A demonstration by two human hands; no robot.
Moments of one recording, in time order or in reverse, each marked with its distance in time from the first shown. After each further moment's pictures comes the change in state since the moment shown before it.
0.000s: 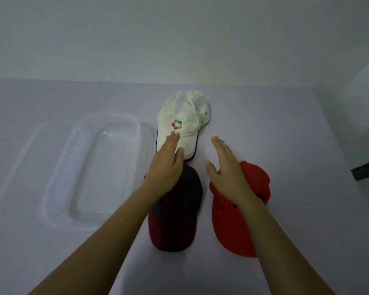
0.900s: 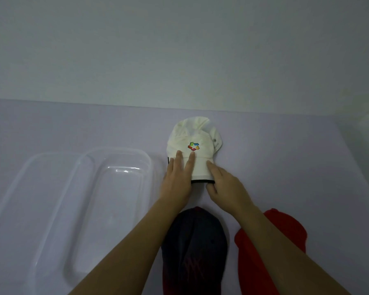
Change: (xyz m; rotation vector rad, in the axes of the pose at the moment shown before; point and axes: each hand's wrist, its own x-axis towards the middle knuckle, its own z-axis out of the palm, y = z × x) left_hand 0.113 -0.077 0.006 0.446 -0.130 0.059; right_hand 0.115 0.018 0.048 -0.434 -0.091 -0.065
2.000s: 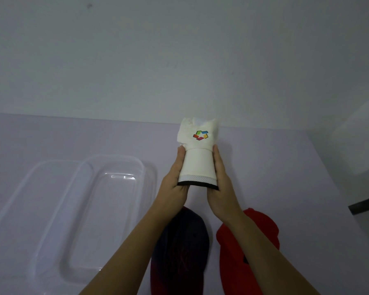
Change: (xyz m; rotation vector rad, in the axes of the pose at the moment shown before) left_hand -0.061 0.064 -0.054 -0.968 0.166 0.150; right_hand -0.042 -0.044 -0.055 0.958 0.210 -0.091
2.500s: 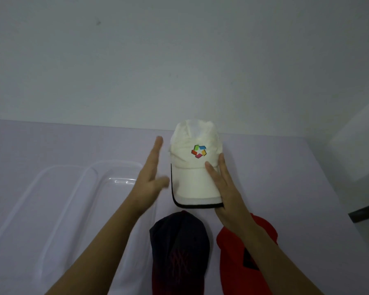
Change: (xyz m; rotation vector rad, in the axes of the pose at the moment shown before) left_hand 0.003 0.020 -0.060 0.101 -0.043 0.028; right_hand -0.015 0.003 -0.027 -0.506 -0.096 -0.269
